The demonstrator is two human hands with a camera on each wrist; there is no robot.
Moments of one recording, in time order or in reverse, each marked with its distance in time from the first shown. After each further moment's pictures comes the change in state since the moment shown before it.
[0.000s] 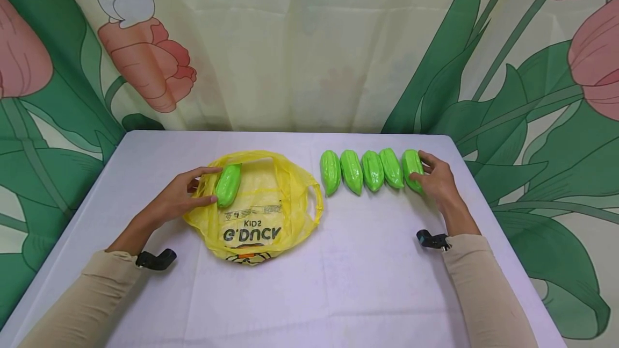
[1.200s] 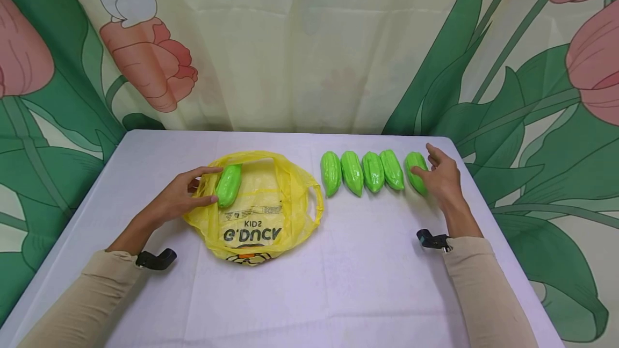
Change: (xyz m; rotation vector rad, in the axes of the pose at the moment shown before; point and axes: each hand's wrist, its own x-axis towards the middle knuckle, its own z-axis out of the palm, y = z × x) left_hand -0.001 -0.001 -0.001 -0.007 0.009 0.025; right_hand -0.006 -0.016 -0.004 -0.018 0.115 -0.022
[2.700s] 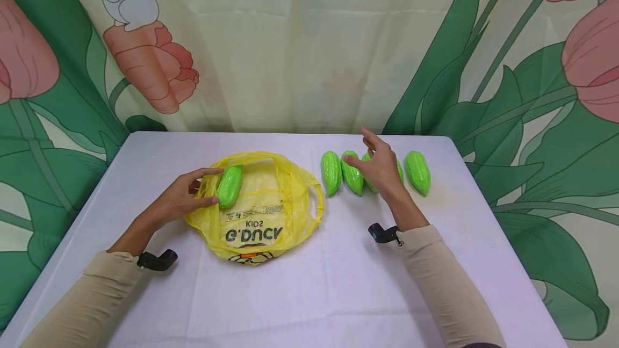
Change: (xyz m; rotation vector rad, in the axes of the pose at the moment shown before) left_hand -0.005 0.003 0.001 0.009 -0.004 -0.009; right_hand -0.039 -0.097 0.084 0.132 -0.133 -0.282
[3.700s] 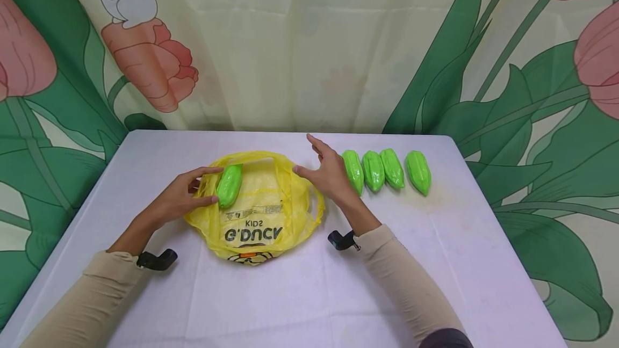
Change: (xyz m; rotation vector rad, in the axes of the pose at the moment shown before) left_hand 0.002 -0.001 -0.001 -0.009 0.000 -0.003; right_hand -0.004 -0.032 0.091 0.026 -0.130 -0.083
